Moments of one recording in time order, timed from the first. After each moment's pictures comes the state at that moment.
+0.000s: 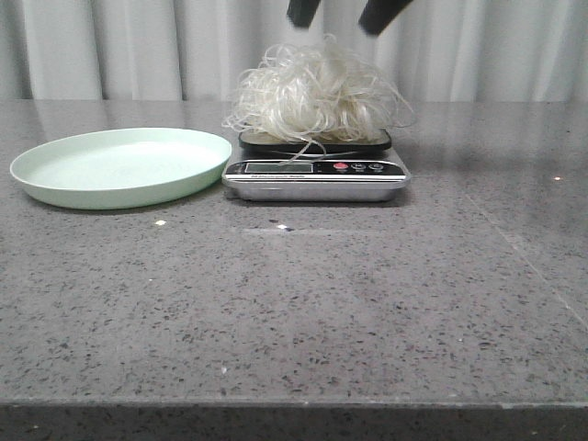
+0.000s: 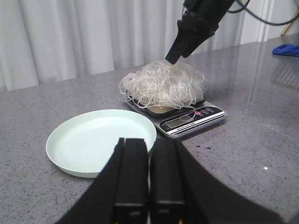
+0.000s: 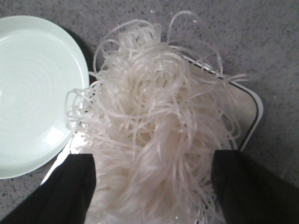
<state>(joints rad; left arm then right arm) -0.58 0.13 -0.36 0.00 0.39 0.03 0.43 1.91 -1.95 0.18 1.10 -0.05</state>
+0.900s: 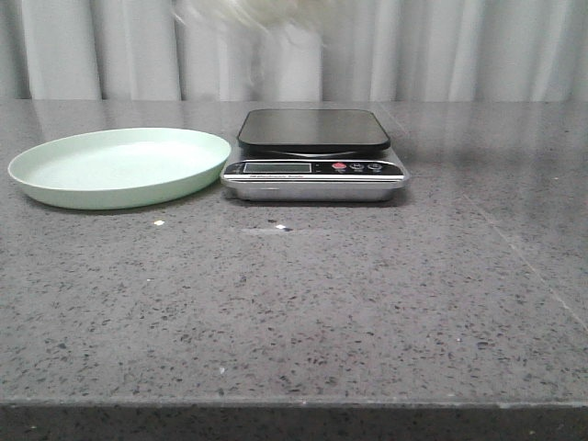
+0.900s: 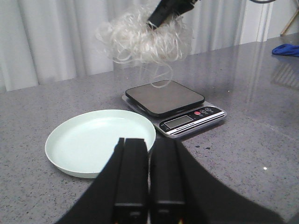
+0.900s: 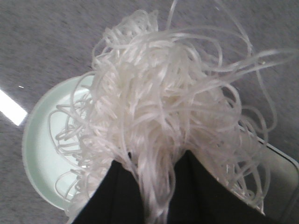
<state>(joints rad) -0.58 0.13 -0.36 0.00 0.39 0.03 0.50 1.96 -2.23 0.28 1.13 -0.04</state>
